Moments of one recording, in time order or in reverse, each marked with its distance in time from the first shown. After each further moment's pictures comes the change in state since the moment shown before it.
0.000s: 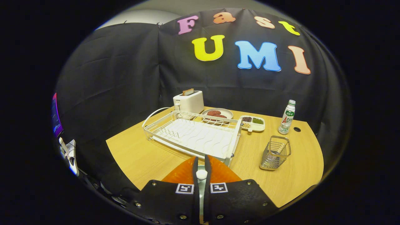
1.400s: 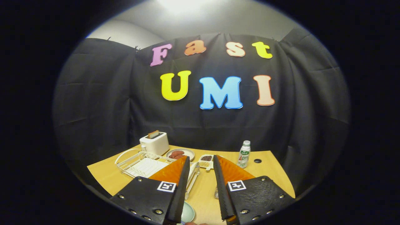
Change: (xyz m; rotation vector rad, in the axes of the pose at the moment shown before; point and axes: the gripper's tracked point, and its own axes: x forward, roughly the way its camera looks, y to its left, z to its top) arm -0.104 -0.139 0.152 0.041 -0.350 -0.335
